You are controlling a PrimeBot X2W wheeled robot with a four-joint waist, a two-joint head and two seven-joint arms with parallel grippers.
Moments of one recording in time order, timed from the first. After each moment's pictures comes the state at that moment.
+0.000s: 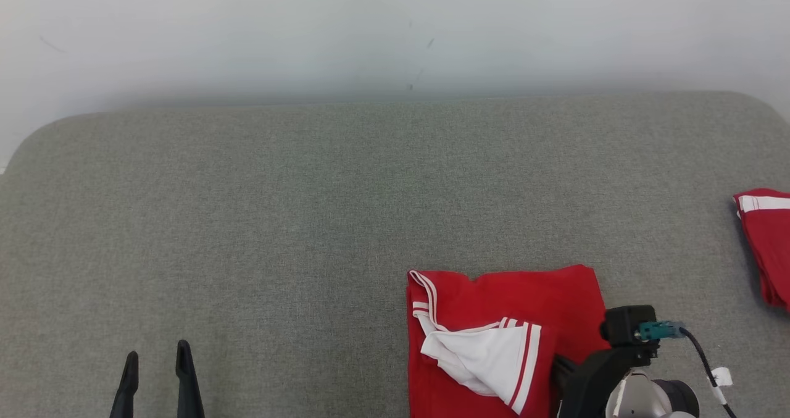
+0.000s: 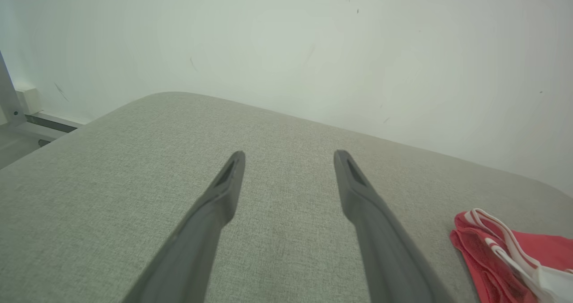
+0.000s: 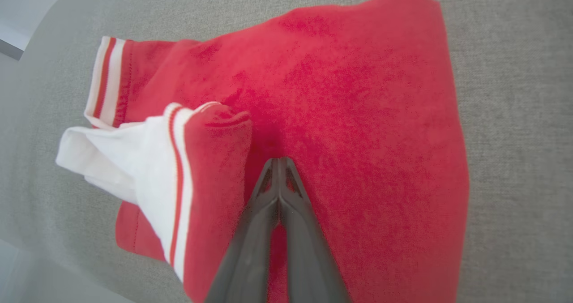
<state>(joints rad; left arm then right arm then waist) 0.14 0.05 0.06 -0.01 -0.33 -0.08 -0.26 -0.10 -0.10 0.11 0.18 0.43 0.13 0.53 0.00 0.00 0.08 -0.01</state>
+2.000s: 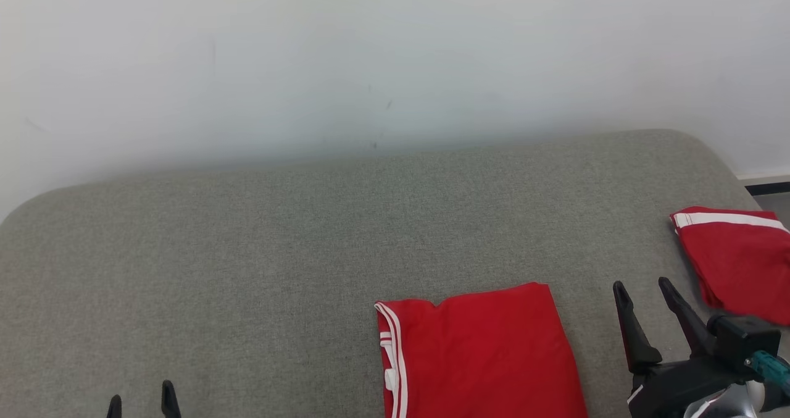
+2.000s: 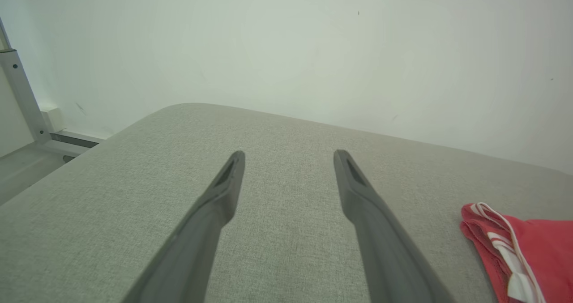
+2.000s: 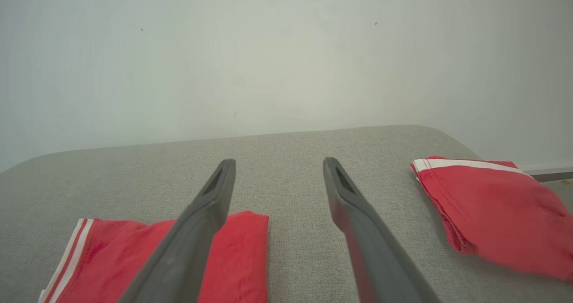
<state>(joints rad) 0.18 0.05 0.12 0.07 -0.27 -0.03 -0.26 -0.07 -0.24 0.07 0.19 0.33 0.13 -0.07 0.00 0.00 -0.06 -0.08</state>
